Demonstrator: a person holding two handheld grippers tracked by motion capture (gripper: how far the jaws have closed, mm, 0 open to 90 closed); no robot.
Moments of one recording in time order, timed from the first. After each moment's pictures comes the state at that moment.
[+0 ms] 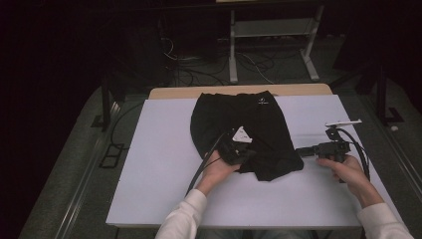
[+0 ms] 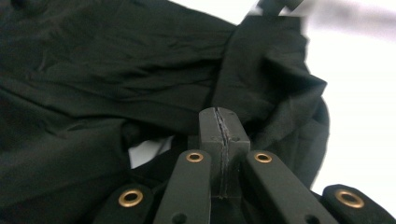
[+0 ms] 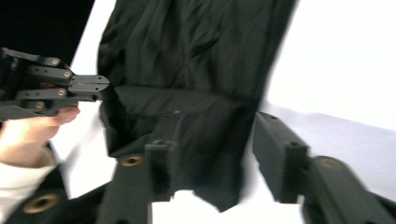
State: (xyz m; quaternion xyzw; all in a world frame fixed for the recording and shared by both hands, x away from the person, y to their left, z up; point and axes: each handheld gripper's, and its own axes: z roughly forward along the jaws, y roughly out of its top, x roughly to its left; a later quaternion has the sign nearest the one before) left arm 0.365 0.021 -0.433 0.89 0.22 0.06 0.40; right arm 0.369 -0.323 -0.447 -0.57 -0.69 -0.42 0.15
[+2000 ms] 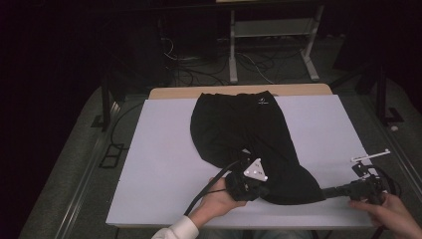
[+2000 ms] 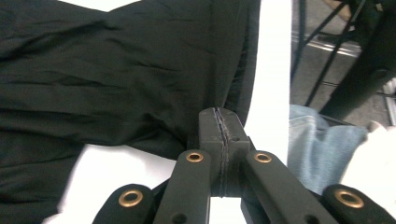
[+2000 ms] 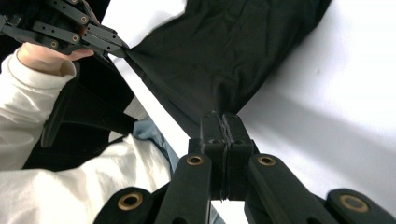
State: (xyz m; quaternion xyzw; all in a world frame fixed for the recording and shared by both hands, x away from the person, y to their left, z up) left arm 0.255 0.009 -0.400 0.92 0.10 -0.02 0.37; right arm 0.253 -0.349 -0.435 -0.48 -0.74 -0.40 0.23
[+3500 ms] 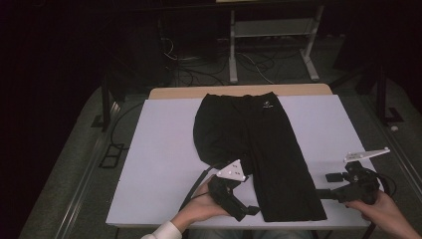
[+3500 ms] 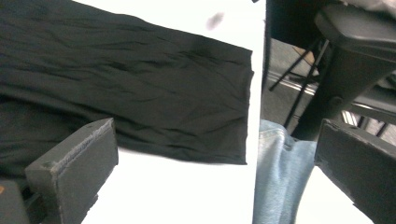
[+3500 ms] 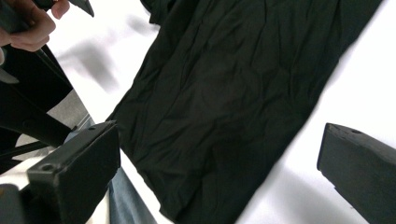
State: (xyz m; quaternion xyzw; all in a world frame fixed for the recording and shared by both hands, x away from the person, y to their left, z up) left arm 0.258 0.060 -0.402 0.87 0.15 -0.05 0.46; right arm 0.252 -0.319 -0.413 -0.44 -0.80 -0.40 0.06
